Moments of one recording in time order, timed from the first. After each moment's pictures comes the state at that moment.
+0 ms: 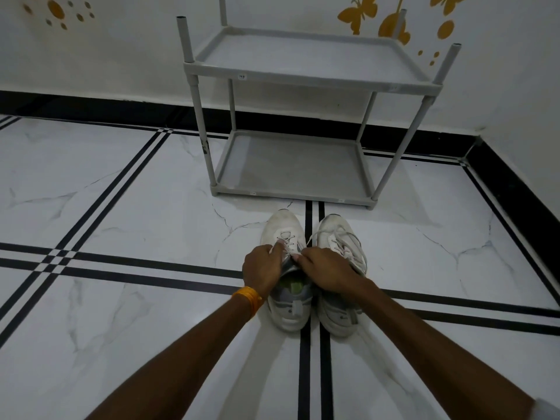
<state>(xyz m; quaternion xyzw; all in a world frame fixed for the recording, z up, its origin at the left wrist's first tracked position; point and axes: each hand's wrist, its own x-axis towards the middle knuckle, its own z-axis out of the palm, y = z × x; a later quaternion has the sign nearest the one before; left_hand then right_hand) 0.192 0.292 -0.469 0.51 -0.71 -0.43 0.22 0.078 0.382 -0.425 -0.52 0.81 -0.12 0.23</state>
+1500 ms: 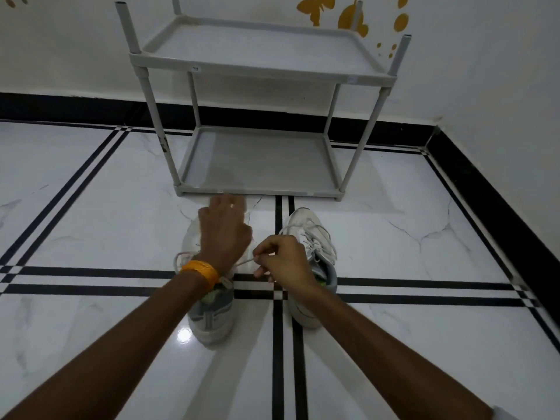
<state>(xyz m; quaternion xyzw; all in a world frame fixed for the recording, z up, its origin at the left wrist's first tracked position) 0.186 0.260 -0.406 0.38 -0.90 -0.06 0.20 0.114 0.391 -0.403 -0.33 0.76 -0.45 0.33</state>
